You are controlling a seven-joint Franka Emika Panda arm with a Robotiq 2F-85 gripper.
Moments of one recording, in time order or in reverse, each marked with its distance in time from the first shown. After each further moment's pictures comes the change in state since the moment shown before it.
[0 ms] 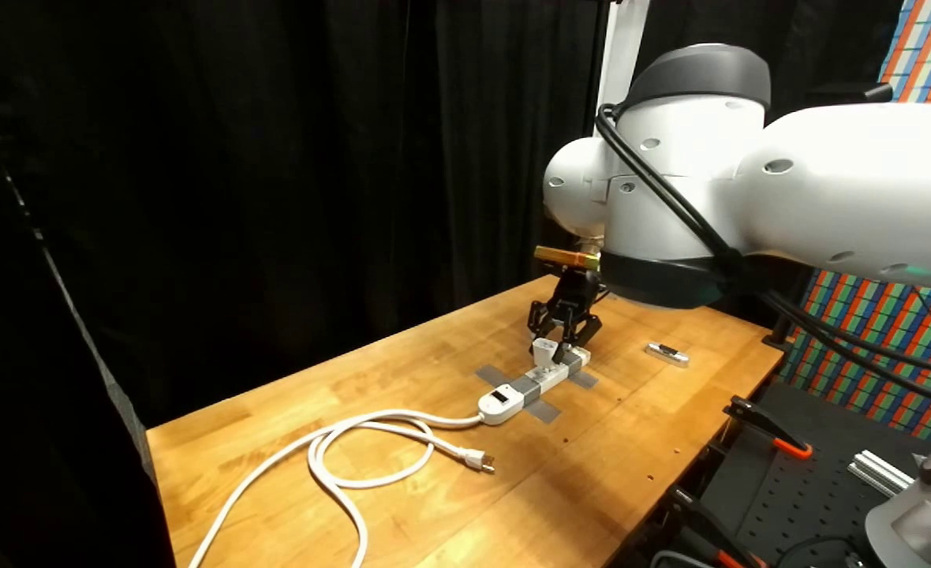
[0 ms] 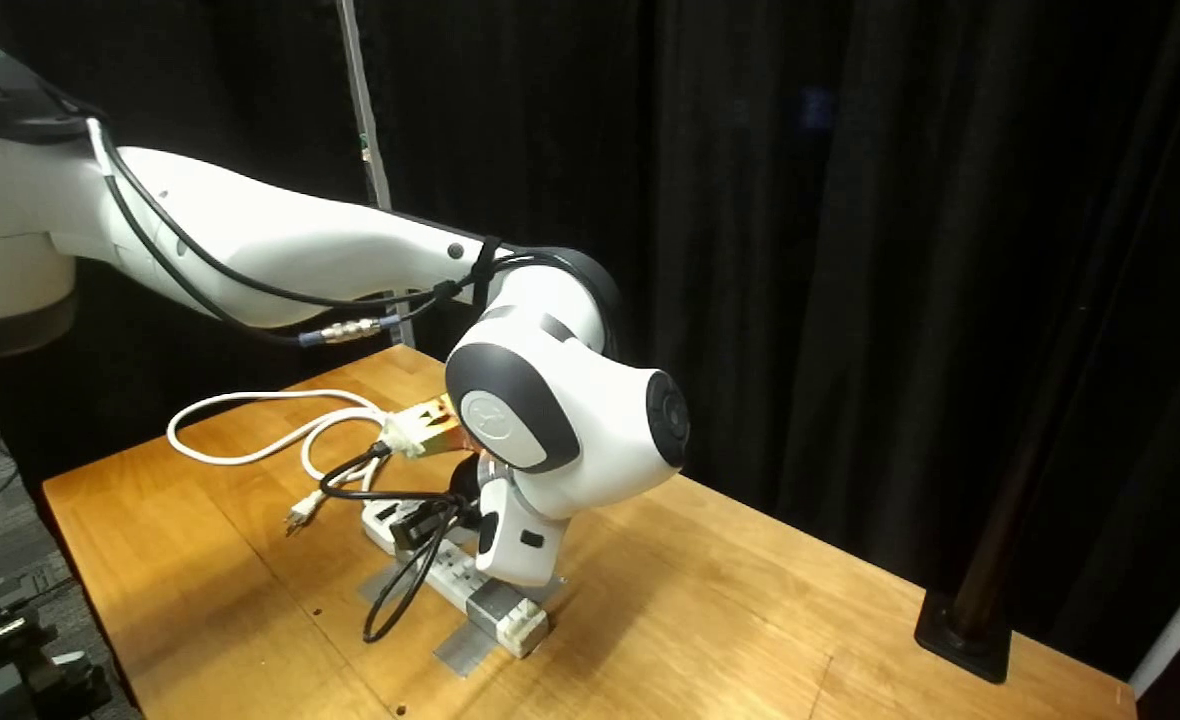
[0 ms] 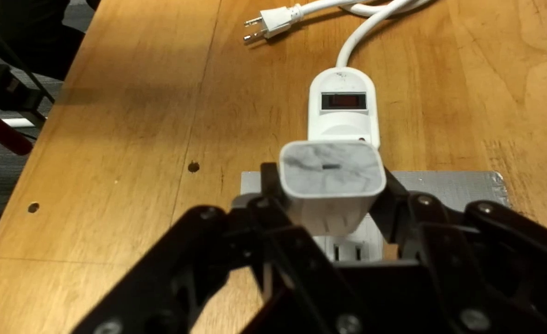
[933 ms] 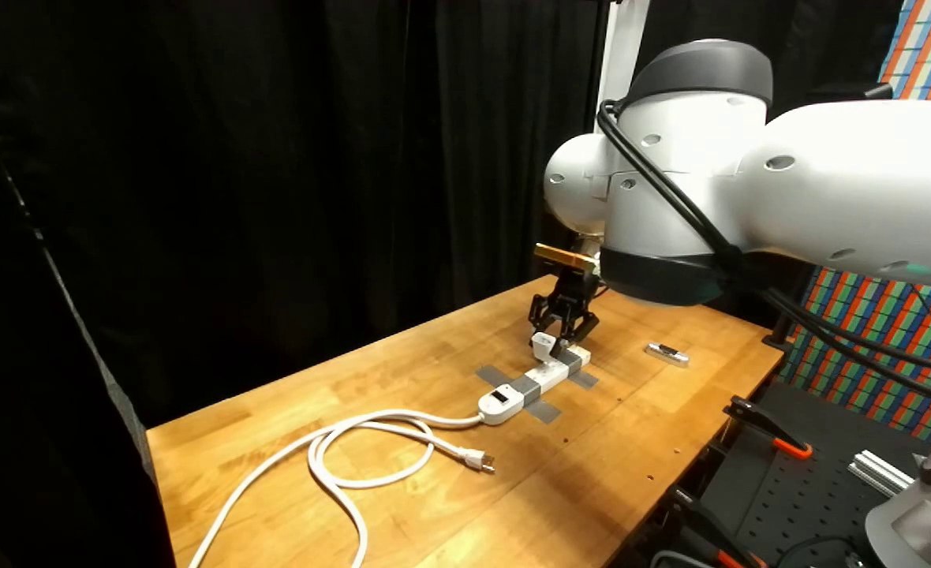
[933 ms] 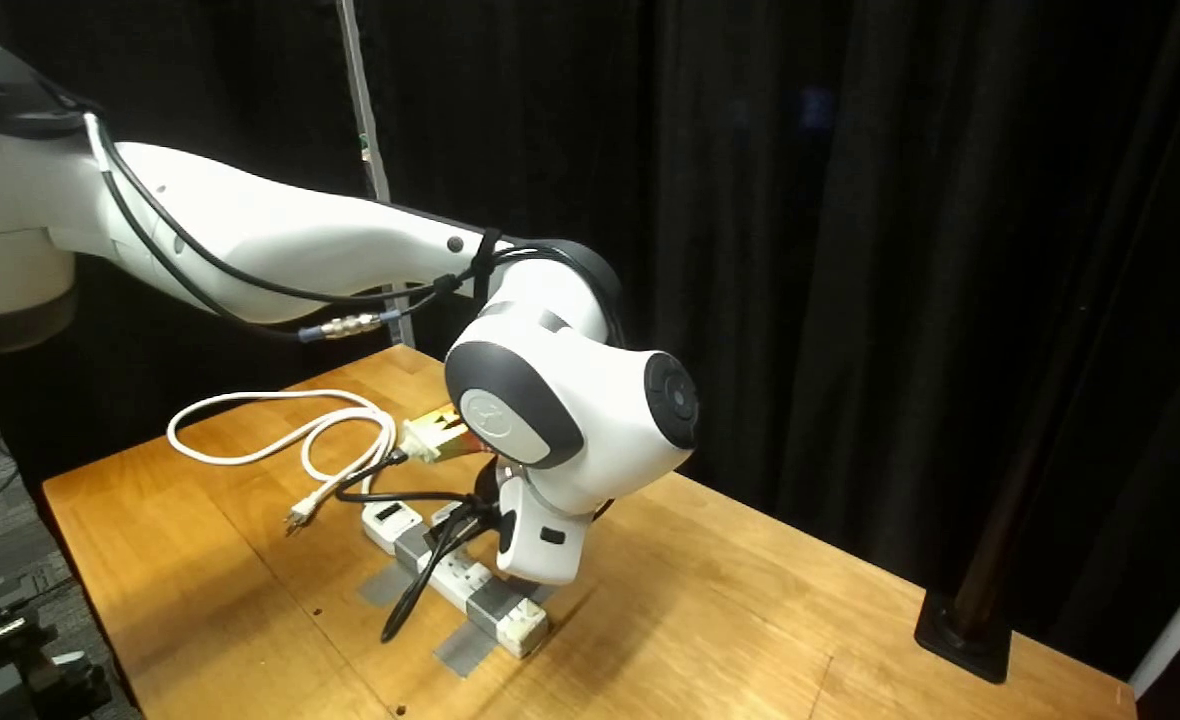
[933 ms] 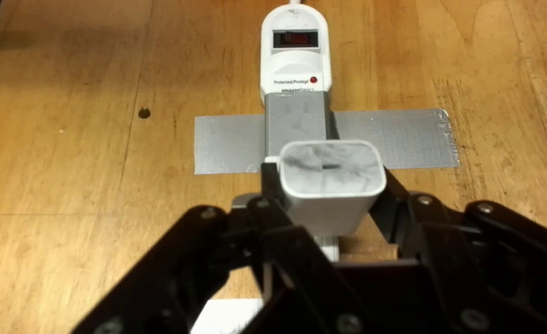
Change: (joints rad) arm 0.000 0.007 -0.005 -0.007 0.031 0.135 0.018
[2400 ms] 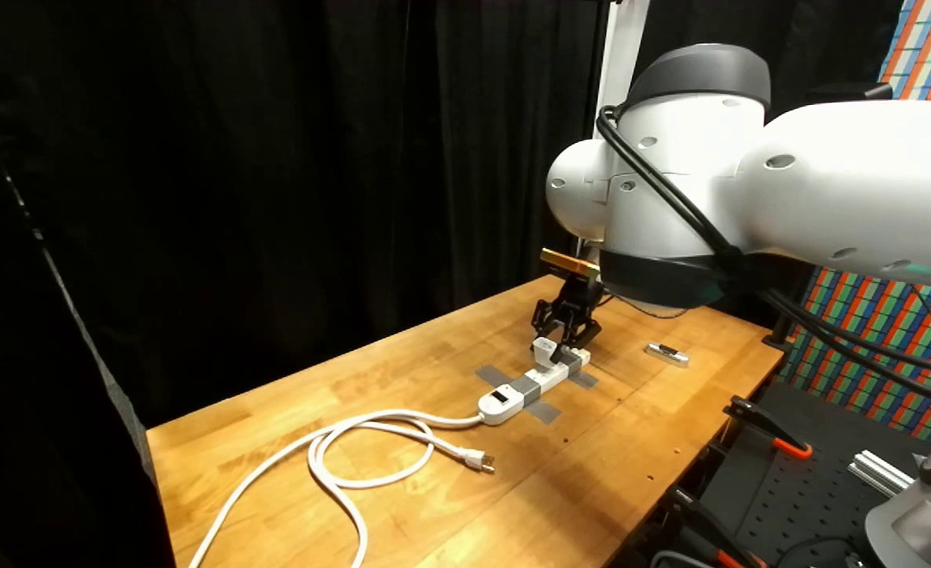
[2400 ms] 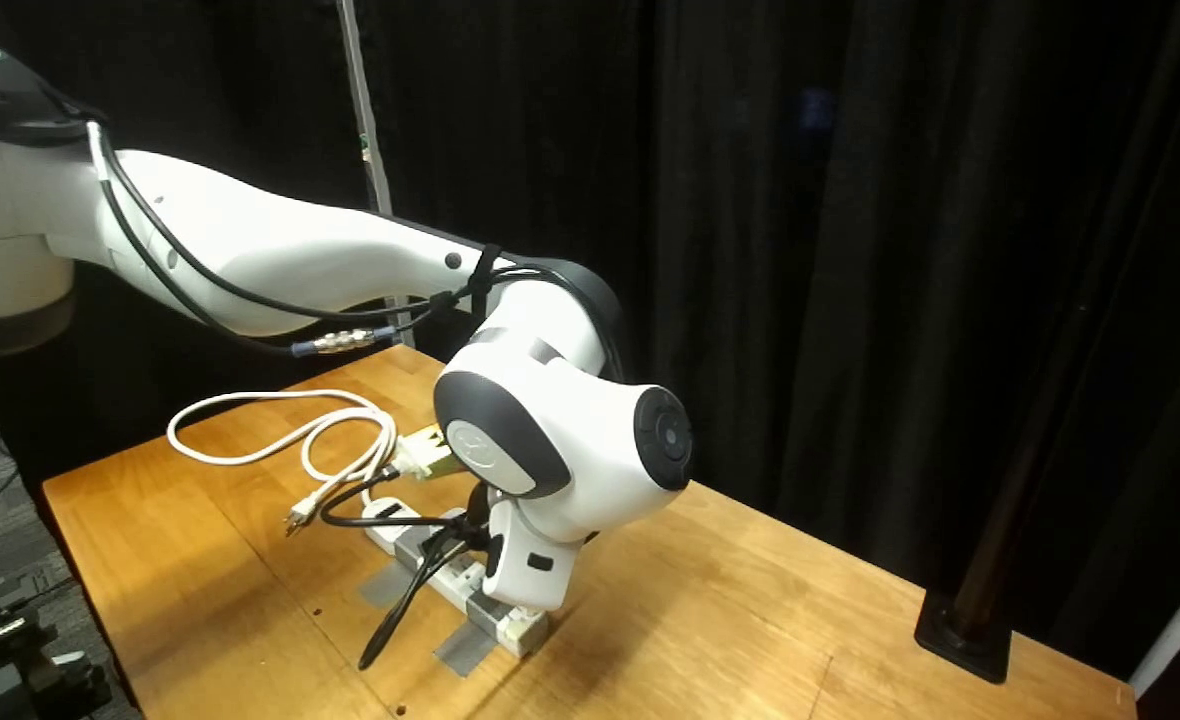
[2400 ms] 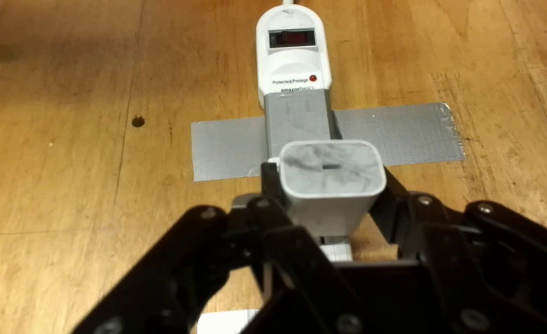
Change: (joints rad) arm 0.000 0.000 0.027 -0.043 0.051 0.003 0.007
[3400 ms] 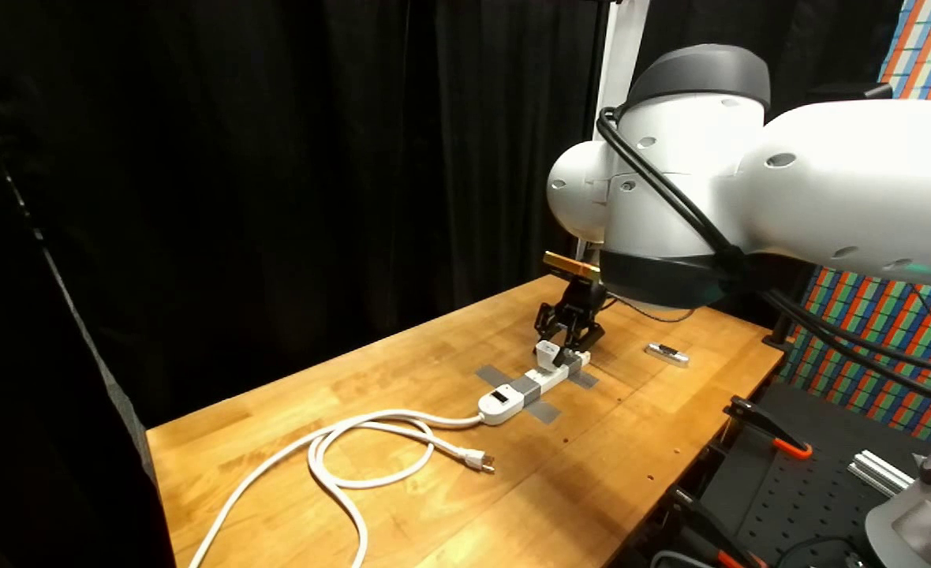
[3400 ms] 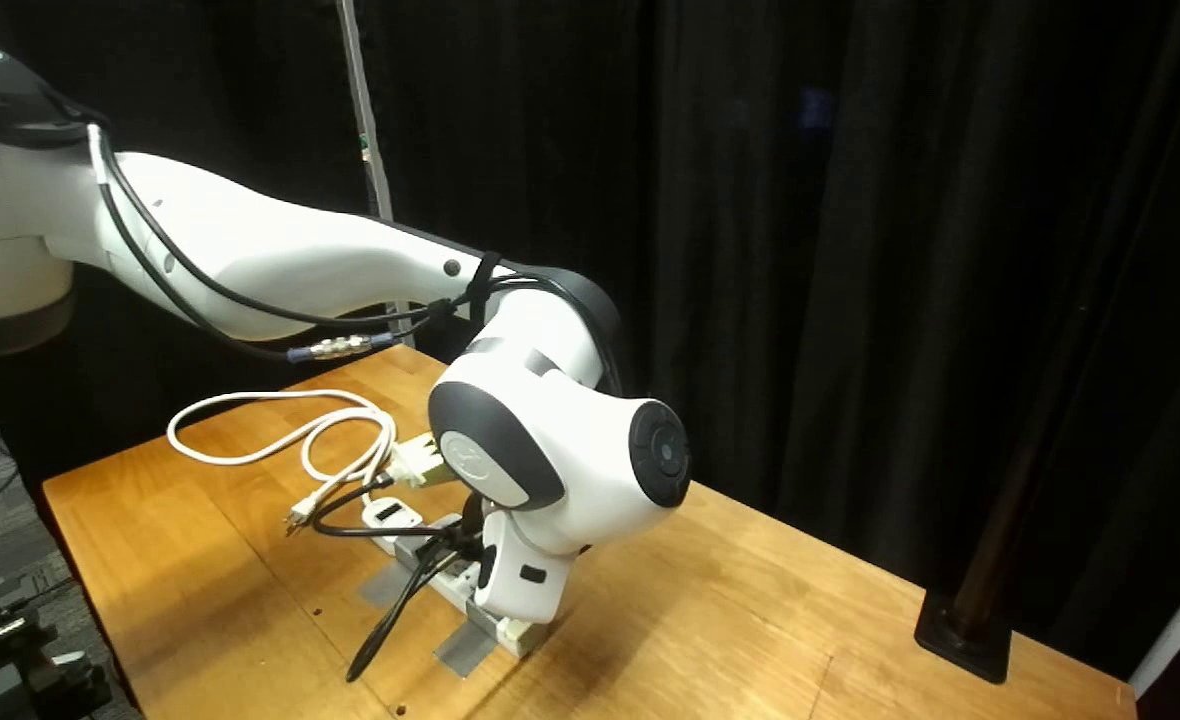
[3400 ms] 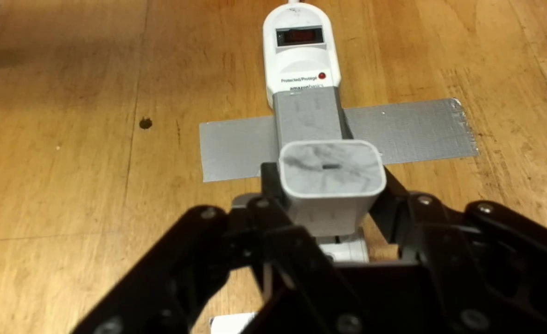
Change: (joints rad) arm 0.000 0.002 0.011 -0.018 0.000 -0.003 0.000
